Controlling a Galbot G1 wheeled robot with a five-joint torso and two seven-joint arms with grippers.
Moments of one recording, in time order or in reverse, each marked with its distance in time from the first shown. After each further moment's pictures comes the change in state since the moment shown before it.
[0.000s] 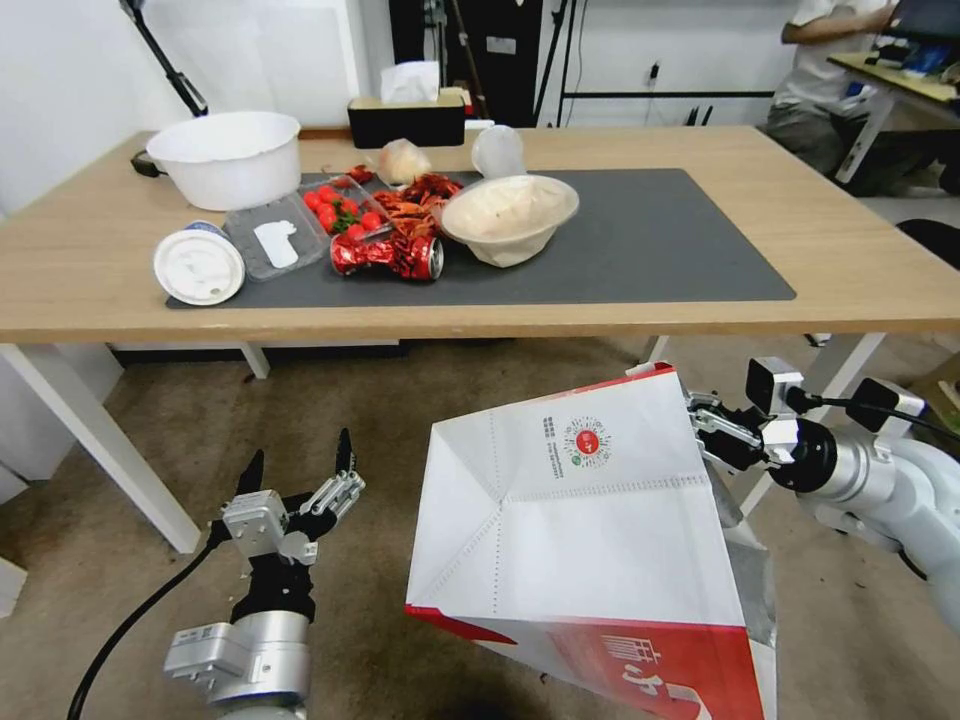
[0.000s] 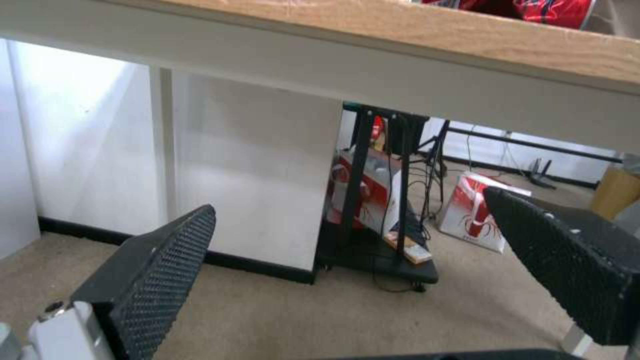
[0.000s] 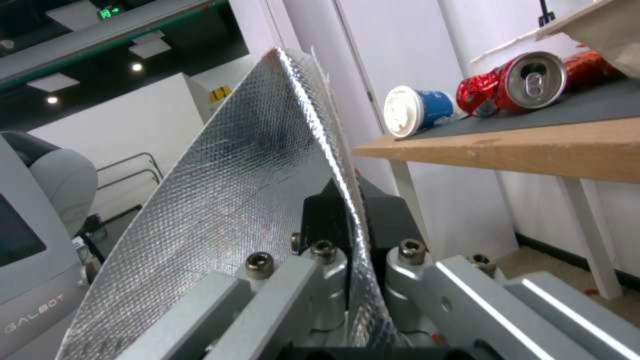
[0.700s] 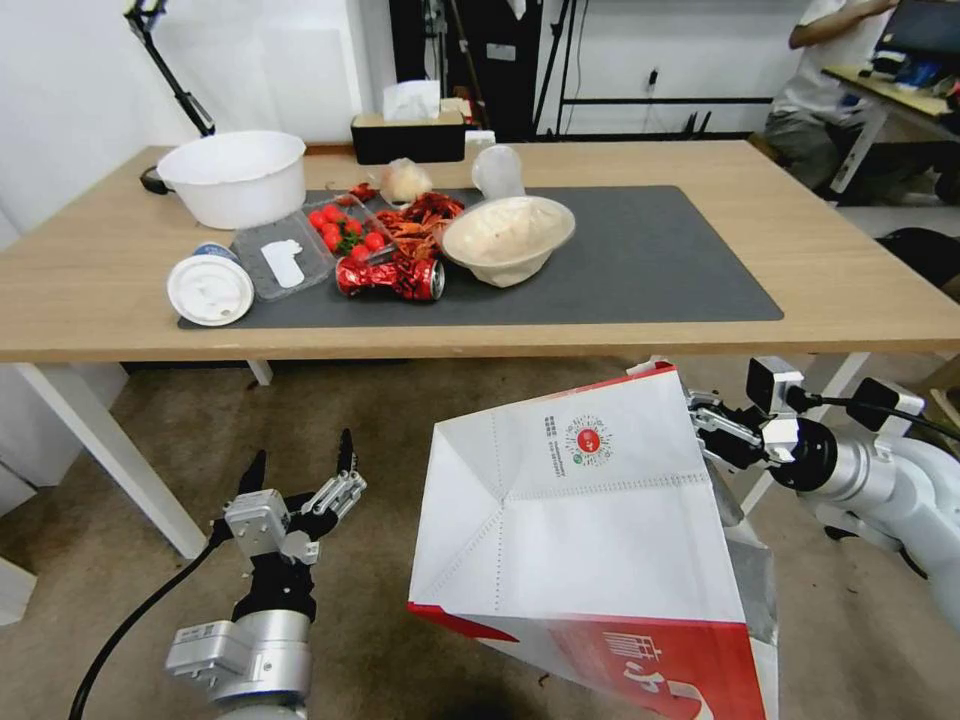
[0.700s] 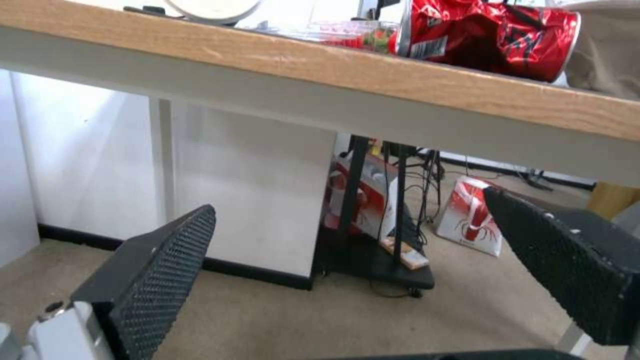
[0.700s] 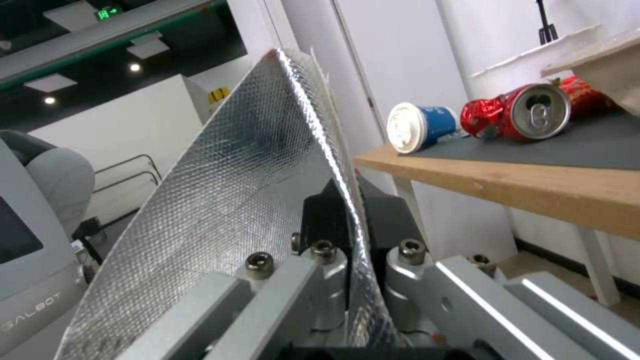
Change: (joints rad) left arm -0.002 0.003 0.001 0.000 -0.003 0.007 0.000; right arm 0.000 -0.004 0.001 -0.005 -0.001 0.002 -0.001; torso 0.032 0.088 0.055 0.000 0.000
